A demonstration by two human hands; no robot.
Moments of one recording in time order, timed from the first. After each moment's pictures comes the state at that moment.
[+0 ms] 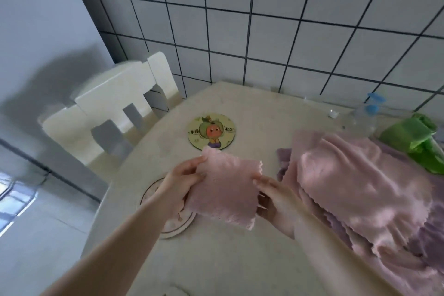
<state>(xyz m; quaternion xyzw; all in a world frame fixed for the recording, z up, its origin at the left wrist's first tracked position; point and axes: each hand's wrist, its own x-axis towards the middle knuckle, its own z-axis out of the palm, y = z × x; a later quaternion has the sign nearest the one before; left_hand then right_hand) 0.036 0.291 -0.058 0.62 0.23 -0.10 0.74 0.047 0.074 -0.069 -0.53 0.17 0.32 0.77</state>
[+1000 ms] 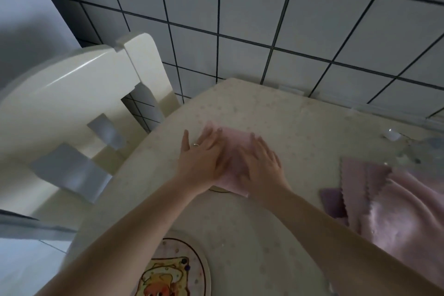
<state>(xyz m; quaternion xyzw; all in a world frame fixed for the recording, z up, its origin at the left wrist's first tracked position) 0.231 0.344 -0.158 0.99 -0.10 0.00 0.09 0.233 0.173 -0.142 -0.97 -0.16 0.13 0.16</state>
